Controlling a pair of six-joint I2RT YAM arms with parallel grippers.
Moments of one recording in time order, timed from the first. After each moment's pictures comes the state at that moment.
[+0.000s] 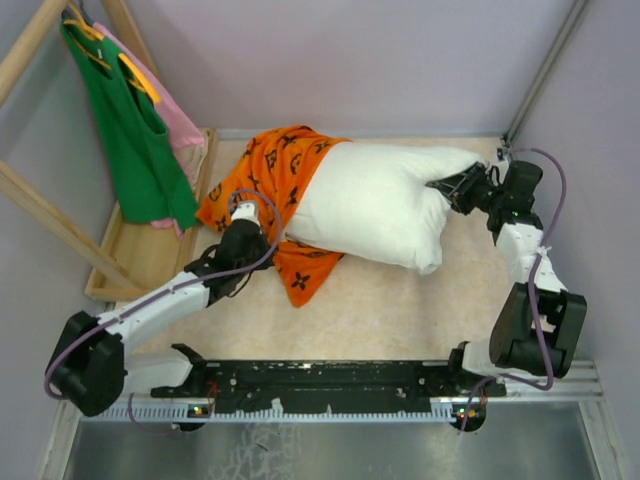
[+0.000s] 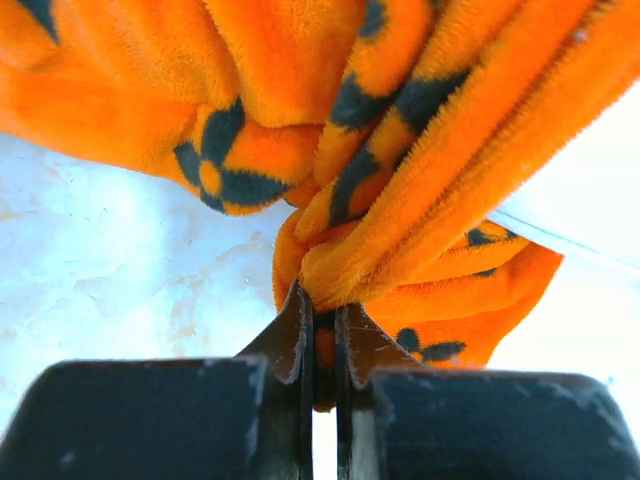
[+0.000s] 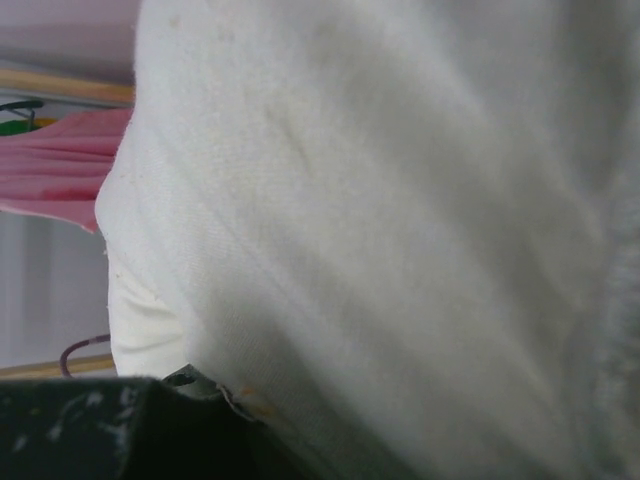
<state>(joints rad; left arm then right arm) -0.60 1.25 0.67 -0.07 -0.26 -0.53 -0.24 1.37 0.96 -0.04 -0.78 0.82</state>
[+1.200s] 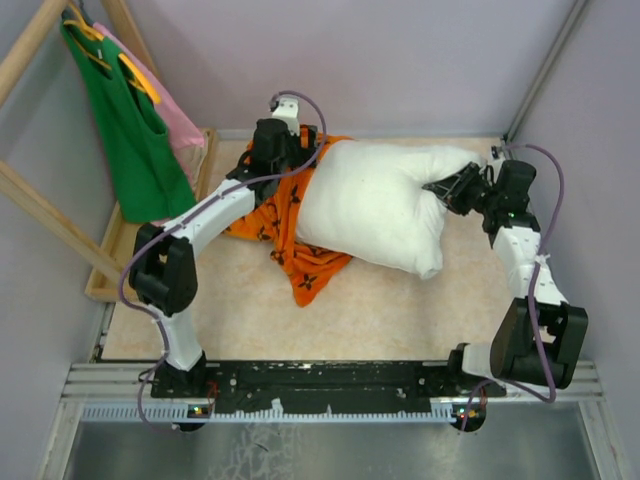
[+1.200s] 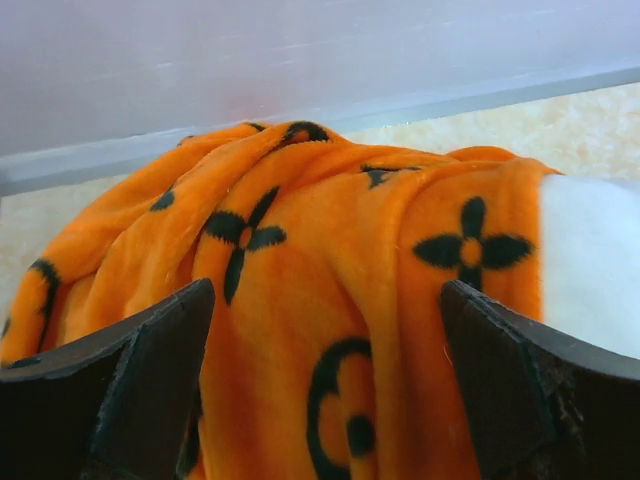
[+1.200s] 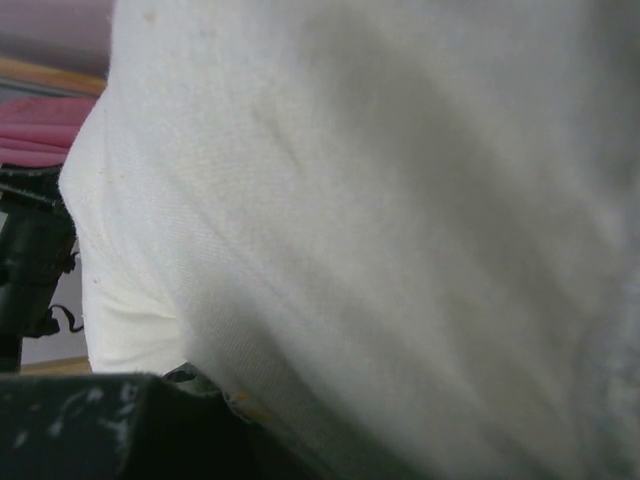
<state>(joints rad) -0.53 1.82 1.52 0.06 -0.29 -0.10 -0.18 1.32 0.97 -0.10 -0.68 0.74</state>
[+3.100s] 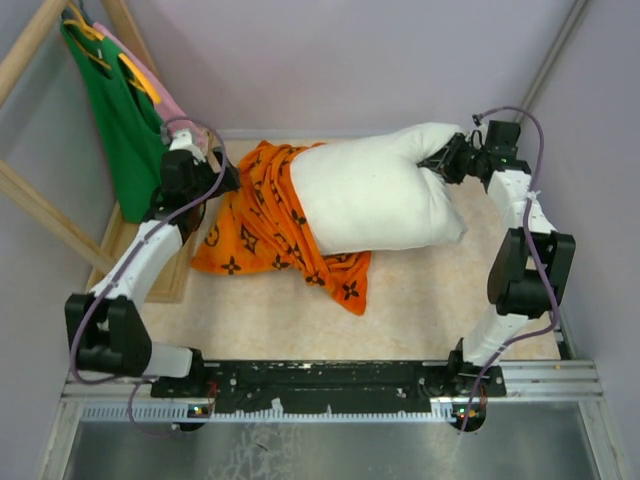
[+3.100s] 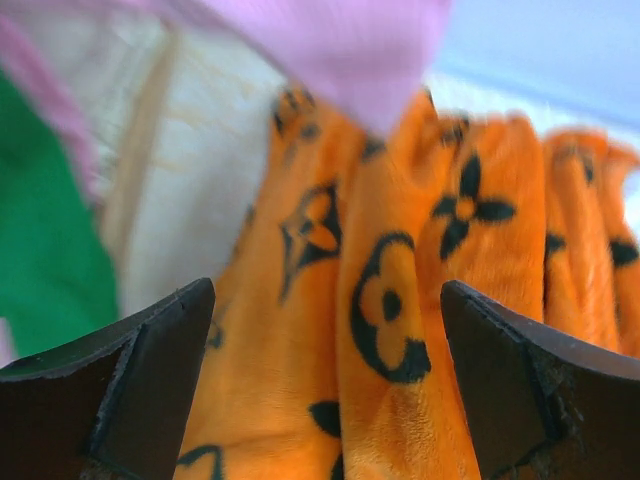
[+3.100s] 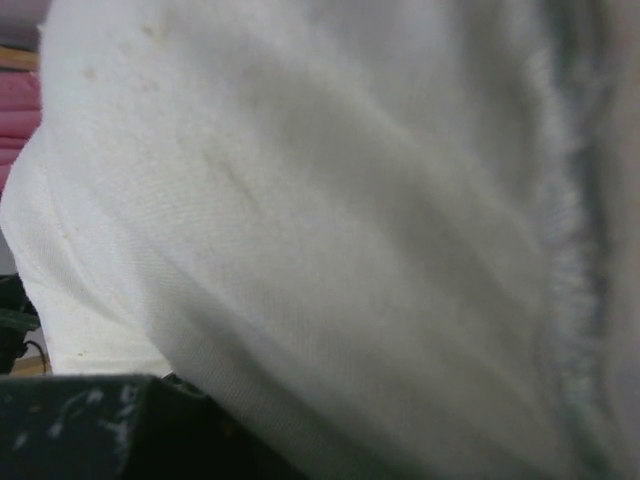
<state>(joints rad) -0.15 1.33 1.06 -0.04 -0.14 -0.34 -0.14 1.74 1.45 -0.37 -0.70 0.57</state>
